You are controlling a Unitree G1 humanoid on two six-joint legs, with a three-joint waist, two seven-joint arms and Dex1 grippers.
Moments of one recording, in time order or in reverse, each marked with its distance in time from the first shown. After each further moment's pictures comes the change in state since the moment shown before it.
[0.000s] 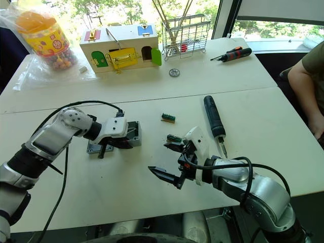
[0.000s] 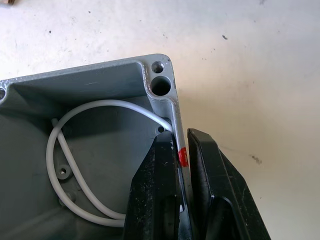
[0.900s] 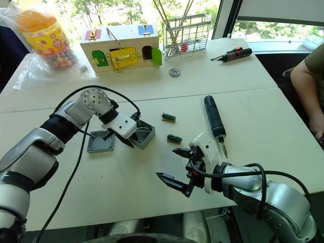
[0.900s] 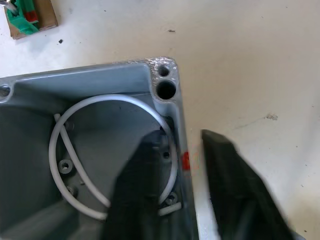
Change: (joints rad) left arm -0.419 -0.194 -0.295 0.683 0.019 -0.731 -0.308; right arm 0.058 -0.094 -0.100 -0.090 0.159 0.062 -0.109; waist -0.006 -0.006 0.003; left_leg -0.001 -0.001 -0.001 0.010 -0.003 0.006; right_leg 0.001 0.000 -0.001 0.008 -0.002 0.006
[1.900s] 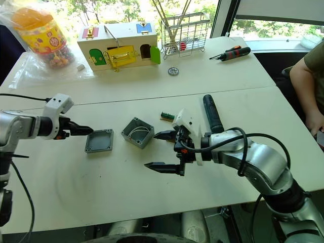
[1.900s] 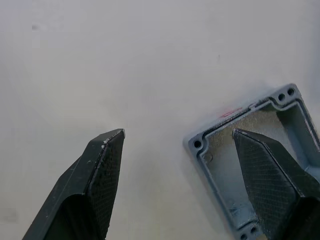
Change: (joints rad) left arm 0.440 0.218 0.815 -0.732 -0.298 1.889 0.914; right arm -0.398 0.012 0.246 0.285 -0.196 -0.146 0.406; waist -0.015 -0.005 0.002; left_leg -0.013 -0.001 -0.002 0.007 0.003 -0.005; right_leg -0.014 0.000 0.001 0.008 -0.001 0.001
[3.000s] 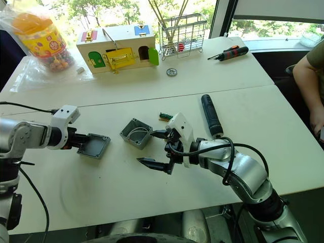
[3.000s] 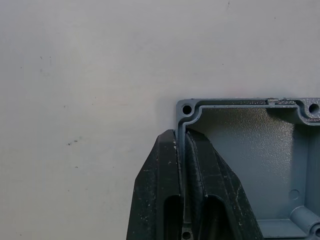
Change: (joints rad) left arm 0.099 -0.026 0.027 -0.110 -0.150 0.110 0.250; right arm 0.082 0.155 0.010 -0.018 -0.140 -0.001 -0.125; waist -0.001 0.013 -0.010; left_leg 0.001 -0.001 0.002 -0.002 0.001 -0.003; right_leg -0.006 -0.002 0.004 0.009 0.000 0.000
